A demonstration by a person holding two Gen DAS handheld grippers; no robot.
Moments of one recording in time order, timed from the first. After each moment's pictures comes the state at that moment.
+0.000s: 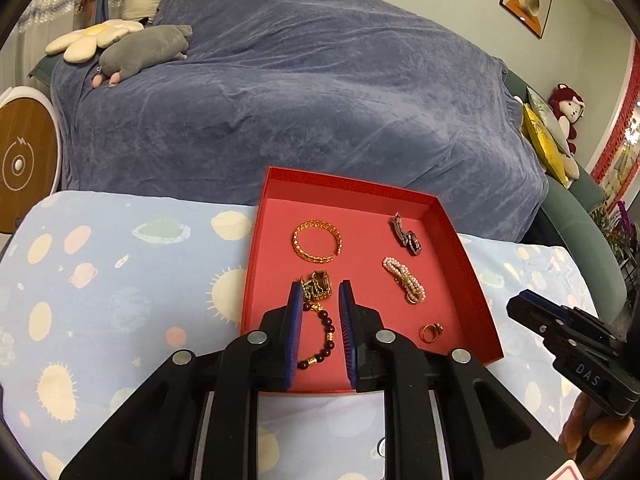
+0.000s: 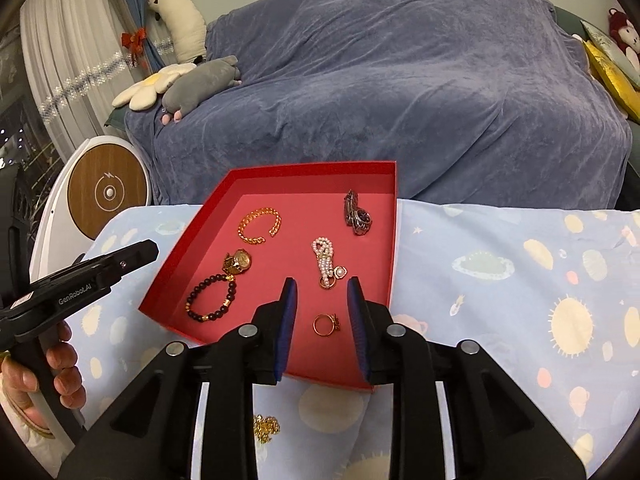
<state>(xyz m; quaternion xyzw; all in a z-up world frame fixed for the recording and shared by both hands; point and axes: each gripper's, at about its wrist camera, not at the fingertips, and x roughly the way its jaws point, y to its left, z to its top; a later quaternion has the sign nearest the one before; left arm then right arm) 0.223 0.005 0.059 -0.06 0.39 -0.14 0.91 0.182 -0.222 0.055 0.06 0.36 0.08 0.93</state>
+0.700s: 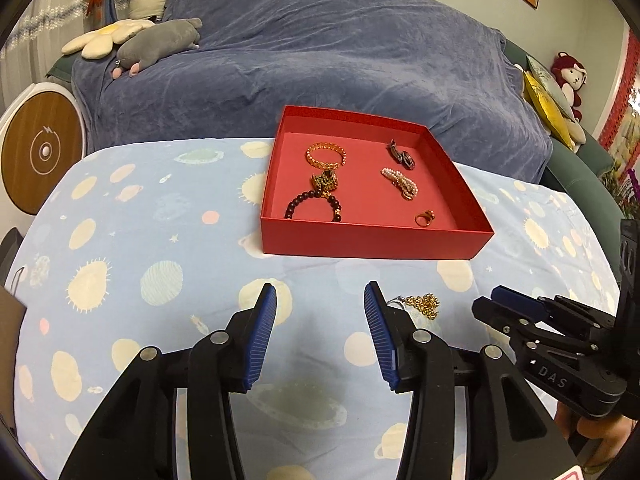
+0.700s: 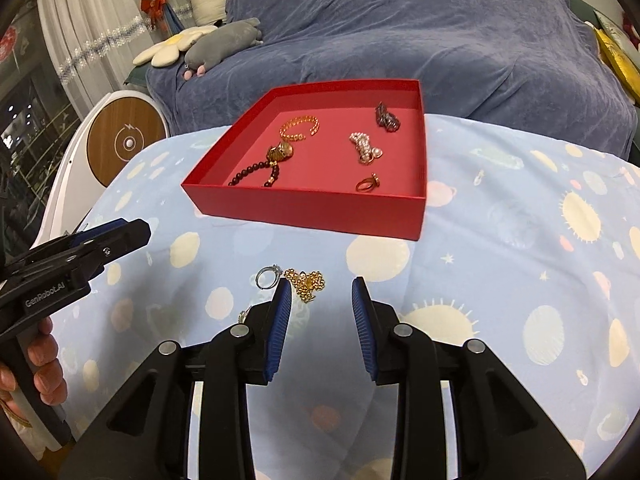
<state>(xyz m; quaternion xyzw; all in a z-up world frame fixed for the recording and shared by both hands) 0.117 0.012 0.032 -0.01 0.42 -0.12 0.90 0.116 -0.184 -0.006 0.05 0.43 0.11 0.90</state>
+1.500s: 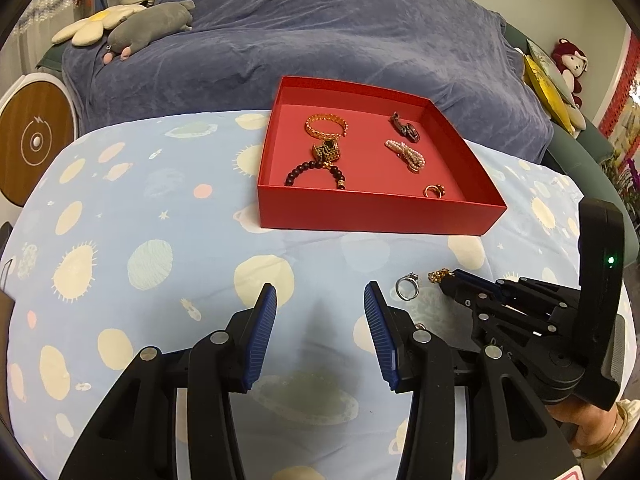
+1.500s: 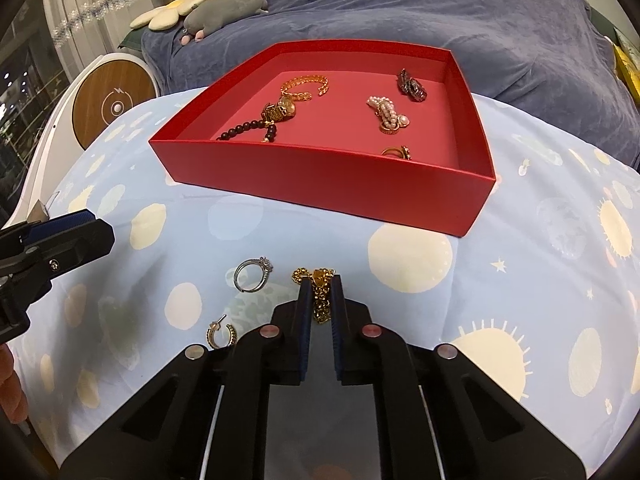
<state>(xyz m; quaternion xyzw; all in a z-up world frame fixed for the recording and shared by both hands) 0.123 0.015 0.009 -0.01 0.45 -0.13 0.89 0.138 -0.167 -0.041 0.01 0.45 0.10 0.89</state>
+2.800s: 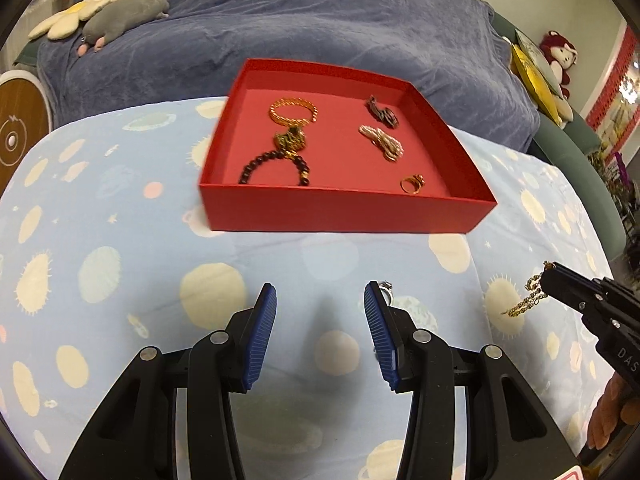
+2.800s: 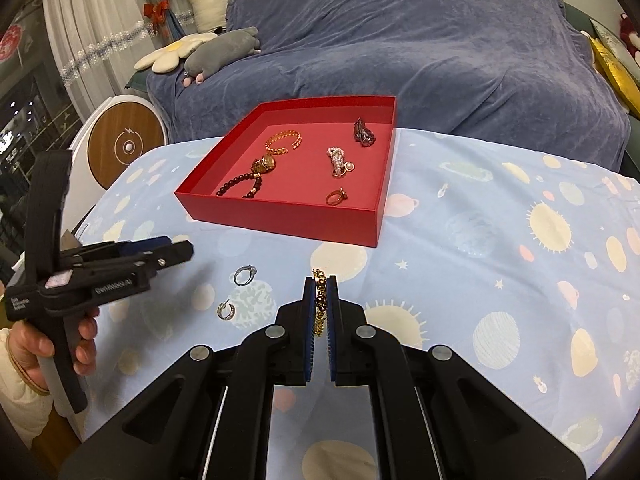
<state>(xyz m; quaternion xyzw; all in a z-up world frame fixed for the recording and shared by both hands) 0.145 -0.020 -0.011 -0.01 0.47 -0.17 0.87 0.090 -0.222 0.020 0.04 0.41 0.10 0.91</state>
